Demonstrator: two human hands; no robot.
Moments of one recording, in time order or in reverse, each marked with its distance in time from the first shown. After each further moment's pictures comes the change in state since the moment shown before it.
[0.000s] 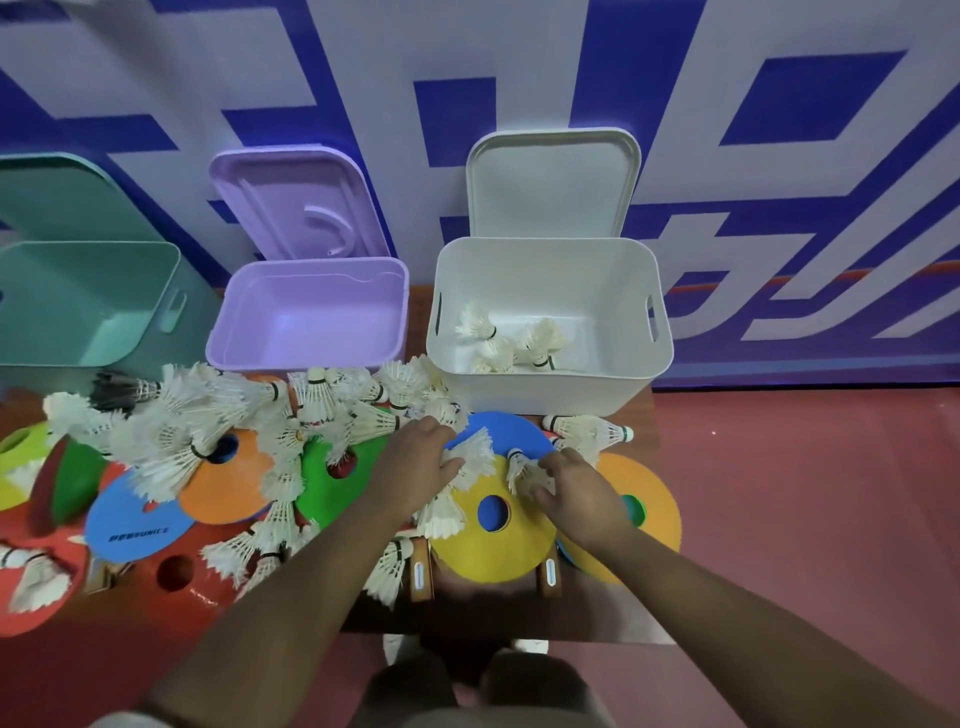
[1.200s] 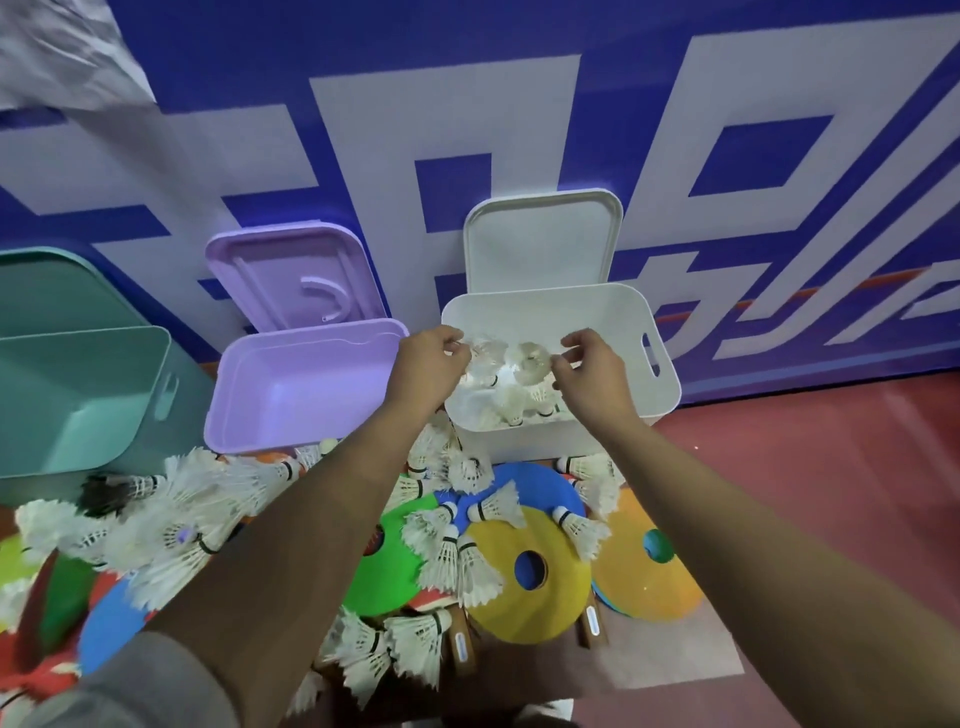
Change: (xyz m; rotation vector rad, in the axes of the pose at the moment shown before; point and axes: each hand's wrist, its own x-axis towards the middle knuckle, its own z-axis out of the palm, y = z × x) left_hand 0.111 0.014 -0.142 -0.531 0.249 -0.154; right_hand 0.100 -0.088 -0.120 0.495 0.519 0.179
